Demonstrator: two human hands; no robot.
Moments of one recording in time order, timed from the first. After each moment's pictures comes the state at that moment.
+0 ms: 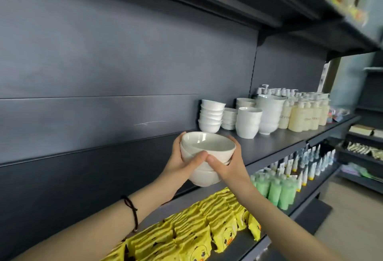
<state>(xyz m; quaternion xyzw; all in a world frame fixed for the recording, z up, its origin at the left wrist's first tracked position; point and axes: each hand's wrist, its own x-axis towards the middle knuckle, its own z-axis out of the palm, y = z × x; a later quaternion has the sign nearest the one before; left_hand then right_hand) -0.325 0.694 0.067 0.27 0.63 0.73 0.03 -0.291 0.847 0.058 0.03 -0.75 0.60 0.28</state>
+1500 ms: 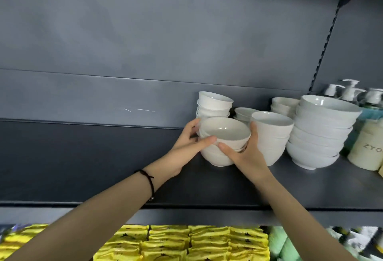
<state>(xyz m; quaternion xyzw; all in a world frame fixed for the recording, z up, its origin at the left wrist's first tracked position) -0.489 0.934 0.065 0.08 0.70 0.70 -0.09 -0.516 1.113 0.058 0.20 -0.77 0.59 0.13</state>
